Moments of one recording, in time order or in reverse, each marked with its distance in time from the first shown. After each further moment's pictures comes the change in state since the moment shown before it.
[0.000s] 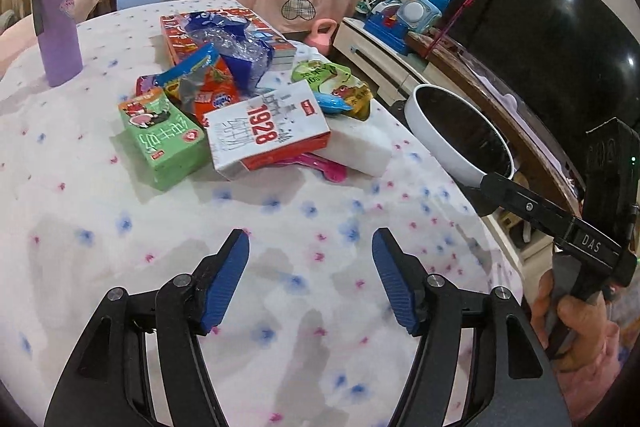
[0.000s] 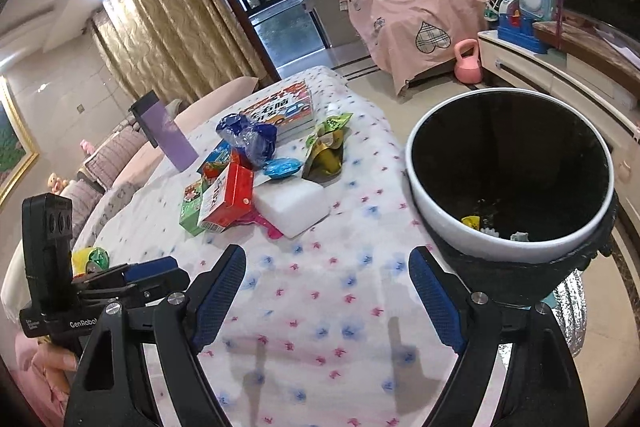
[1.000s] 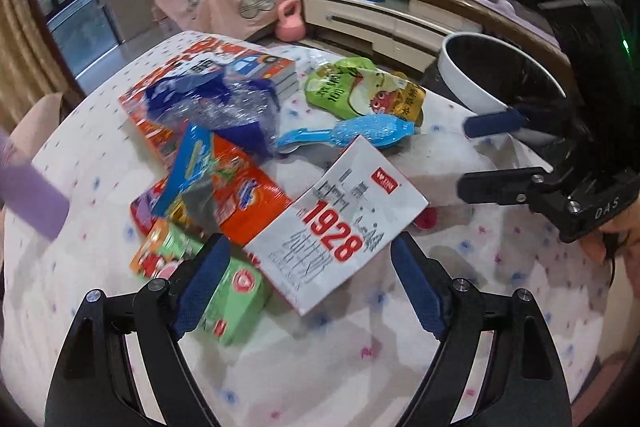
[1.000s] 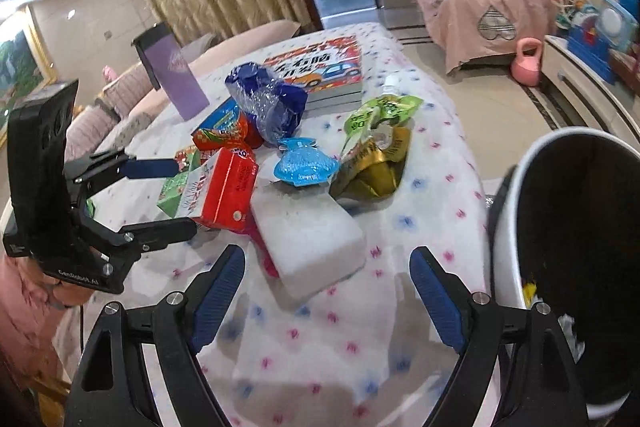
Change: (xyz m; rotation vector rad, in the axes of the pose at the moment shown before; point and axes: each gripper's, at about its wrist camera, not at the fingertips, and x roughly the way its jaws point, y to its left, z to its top) left arm 0.061 0.014 0.069 0.442 0.095 0.109; right arm 0.103 0.018 0.041 -0.225 0.196 0.085
